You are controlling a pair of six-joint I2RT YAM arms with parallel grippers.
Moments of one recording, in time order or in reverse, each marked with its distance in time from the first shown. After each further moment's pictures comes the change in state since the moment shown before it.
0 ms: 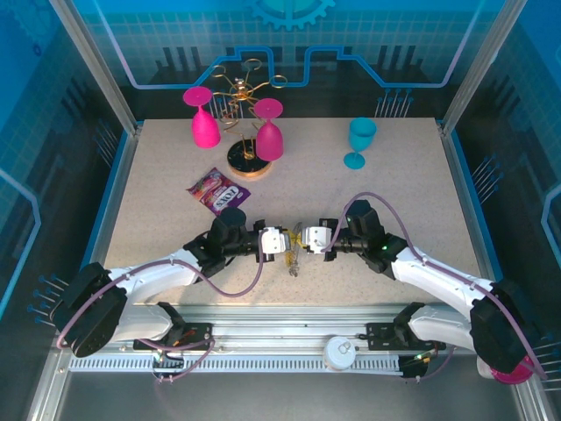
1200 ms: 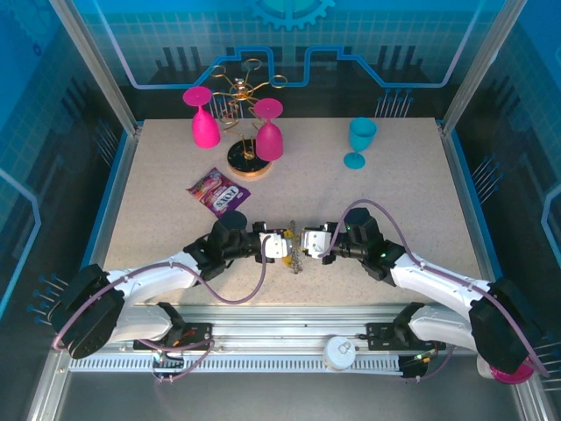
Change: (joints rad) left arm -0.027 -0.017 -0.015 -0.007 -0.097 0.110; right arm 0.034 -0.010 -0.069 0.099 0.108 0.008
